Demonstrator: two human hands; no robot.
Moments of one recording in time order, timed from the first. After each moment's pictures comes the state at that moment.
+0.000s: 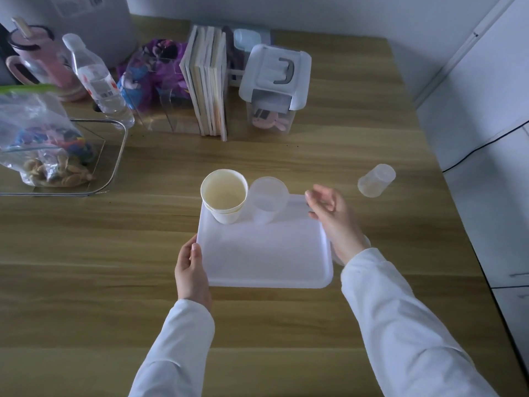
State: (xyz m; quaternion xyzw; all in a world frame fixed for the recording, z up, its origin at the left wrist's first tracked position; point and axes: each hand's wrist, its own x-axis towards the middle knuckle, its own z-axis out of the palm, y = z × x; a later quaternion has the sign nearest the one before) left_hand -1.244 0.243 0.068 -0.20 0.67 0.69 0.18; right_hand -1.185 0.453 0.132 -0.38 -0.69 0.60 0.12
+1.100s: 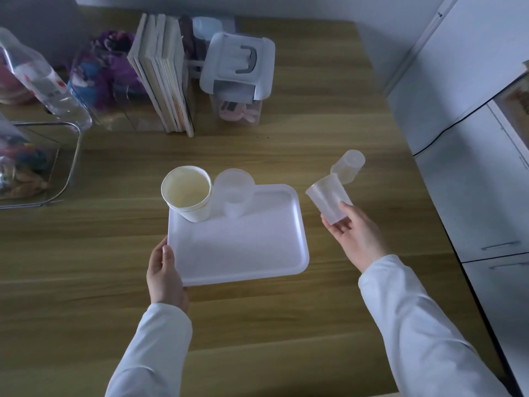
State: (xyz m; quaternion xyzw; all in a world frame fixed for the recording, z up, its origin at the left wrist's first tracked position) left_hand -1.239 0.256 0.066 -0.22 0.66 0.69 0.17; right_hand -1.110 0.513 0.113 -0.46 -0.38 0.79 0.17
